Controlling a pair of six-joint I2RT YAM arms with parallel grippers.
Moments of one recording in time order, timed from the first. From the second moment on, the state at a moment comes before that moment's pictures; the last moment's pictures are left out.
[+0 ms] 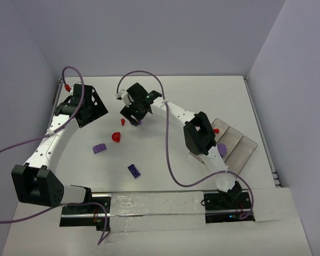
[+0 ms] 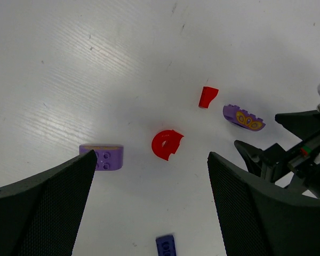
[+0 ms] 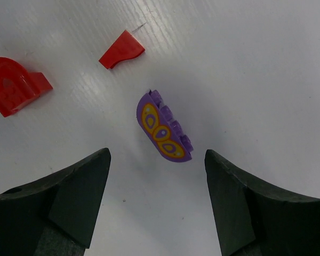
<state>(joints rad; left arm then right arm) -0.20 1.35 1.23 -0.77 -0.27 -0.63 0.76 2.37 2.14 -0.70 -0.10 -0.22</state>
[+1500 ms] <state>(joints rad) -0.19 1.33 1.21 -0.73 -0.23 -0.62 0.23 1.19 0.91 -0.43 0.09 0.35</state>
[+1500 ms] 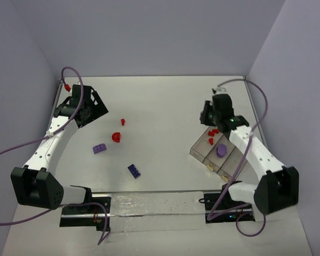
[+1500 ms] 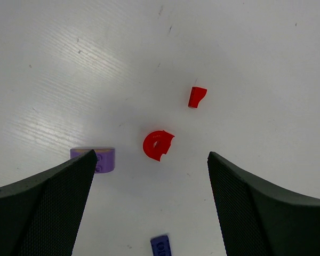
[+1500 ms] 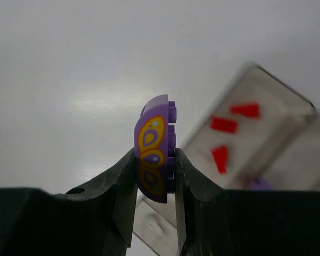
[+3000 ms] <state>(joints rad) -0.19 1.31 1.07 -0.74 -0.26 -0.73 -0.04 1.03 0.74 -0.36 0.12 0.43</state>
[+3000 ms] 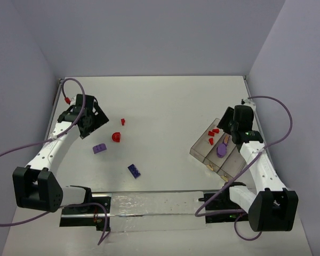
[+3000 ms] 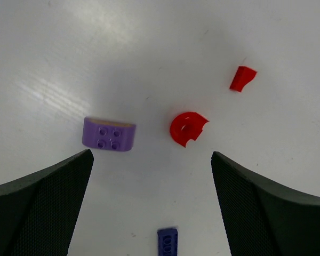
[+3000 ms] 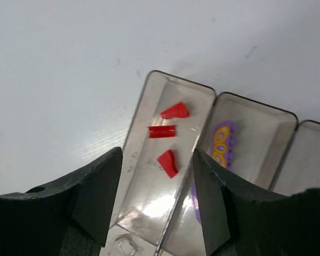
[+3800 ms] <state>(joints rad) -0.13 1.36 0.77 -0.71 -0.28 -1.44 0.06 1.03 0.79 -0.38 0.11 0.42</state>
